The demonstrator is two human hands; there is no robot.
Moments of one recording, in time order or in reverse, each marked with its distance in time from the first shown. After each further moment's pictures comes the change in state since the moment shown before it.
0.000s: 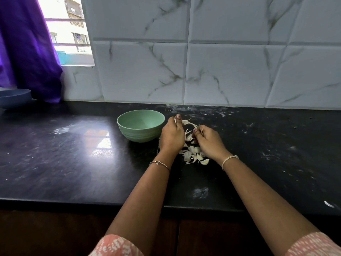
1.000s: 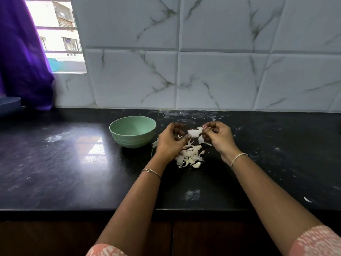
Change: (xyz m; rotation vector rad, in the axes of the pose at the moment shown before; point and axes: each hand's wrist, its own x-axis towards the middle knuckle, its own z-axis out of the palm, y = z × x) left_hand -0.007 -0.005 0.002 -0.207 -0.187 0.159; right_hand 0.000 0.006 -0.045 0.531 0.206 0.139
